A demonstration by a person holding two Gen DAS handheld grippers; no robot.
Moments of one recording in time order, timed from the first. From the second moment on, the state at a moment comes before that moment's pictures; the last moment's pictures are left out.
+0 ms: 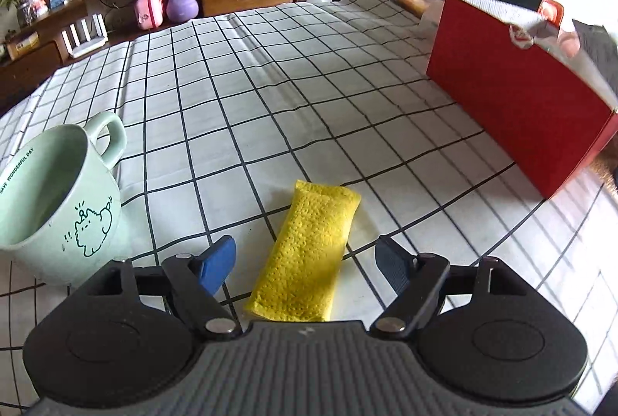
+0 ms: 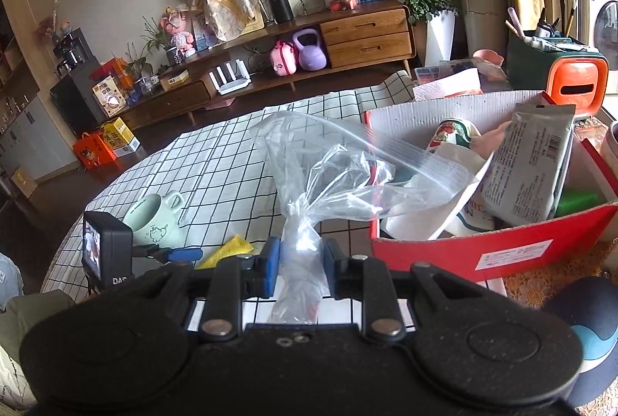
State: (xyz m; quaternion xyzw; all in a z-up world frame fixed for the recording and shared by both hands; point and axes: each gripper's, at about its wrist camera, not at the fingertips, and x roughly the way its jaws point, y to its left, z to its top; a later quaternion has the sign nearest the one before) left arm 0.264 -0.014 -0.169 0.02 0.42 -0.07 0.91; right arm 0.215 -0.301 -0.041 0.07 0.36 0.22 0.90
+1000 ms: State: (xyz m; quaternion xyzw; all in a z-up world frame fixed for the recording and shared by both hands) left arm 0.236 -0.046 -0.125 0.00 0.38 -0.05 0.92; right arm 0.189 -0.340 -0.039 0.10 0.34 0.22 0.91
